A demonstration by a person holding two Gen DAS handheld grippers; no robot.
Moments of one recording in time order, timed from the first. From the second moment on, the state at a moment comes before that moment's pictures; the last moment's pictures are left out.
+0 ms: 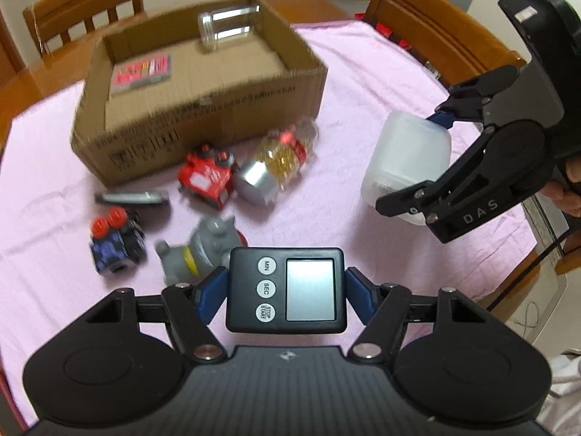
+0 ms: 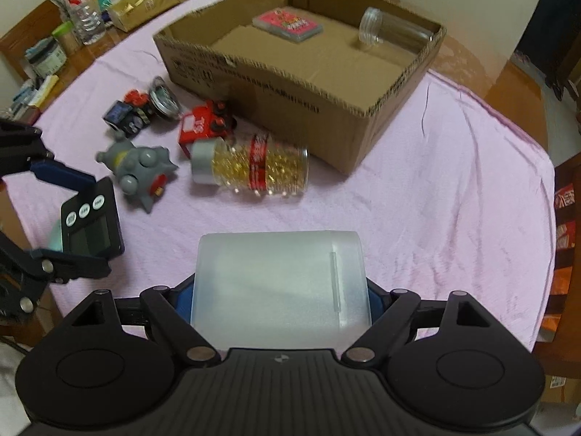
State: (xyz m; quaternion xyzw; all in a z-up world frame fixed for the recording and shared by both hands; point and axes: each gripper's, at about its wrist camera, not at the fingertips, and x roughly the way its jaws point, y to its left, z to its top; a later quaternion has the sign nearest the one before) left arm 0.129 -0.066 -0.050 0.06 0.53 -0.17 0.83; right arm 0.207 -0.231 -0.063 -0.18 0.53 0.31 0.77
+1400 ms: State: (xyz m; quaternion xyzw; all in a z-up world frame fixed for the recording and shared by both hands) left arm 0.264 0.038 -0.022 0.05 0.41 -0.10 0.90; right arm 0.268 -0.152 0.017 -0.15 0.46 0.24 0.84
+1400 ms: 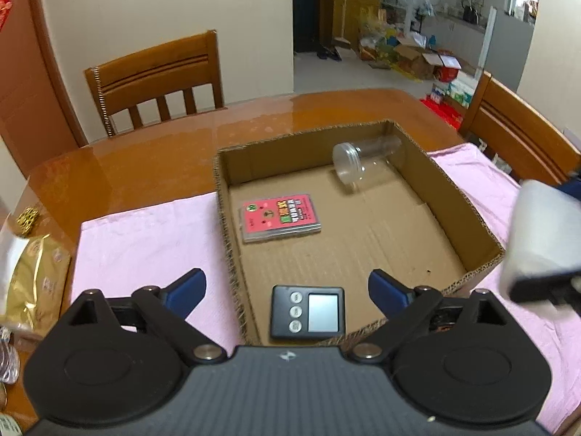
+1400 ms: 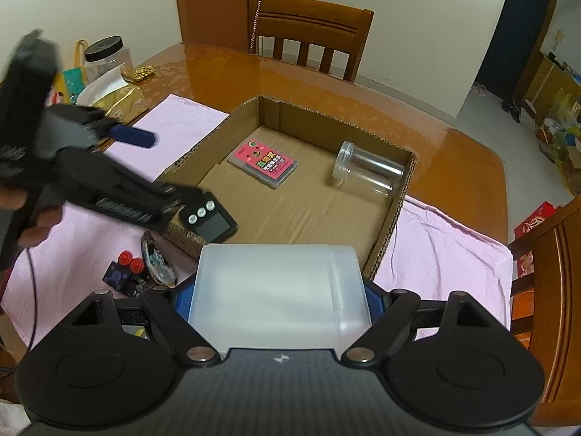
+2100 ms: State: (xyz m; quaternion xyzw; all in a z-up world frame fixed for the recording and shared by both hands) left arm 0.202 0.119 -0.022 0.00 0.41 0.01 0.91; right arm 0.388 -0.111 -0.012 -0.15 0.48 0.15 0.85
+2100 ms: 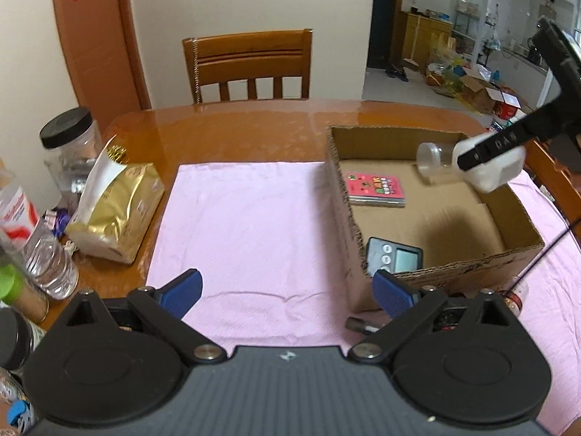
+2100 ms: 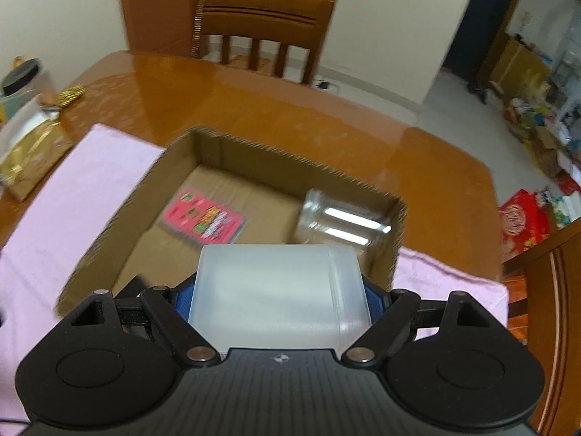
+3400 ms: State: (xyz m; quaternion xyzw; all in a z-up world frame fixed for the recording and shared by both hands) left arm 0.166 0.079 -0.046 0.00 0.44 -0.01 0.90; right arm 0.206 -0.160 -0.087 -0.09 0.50 0.16 0.85
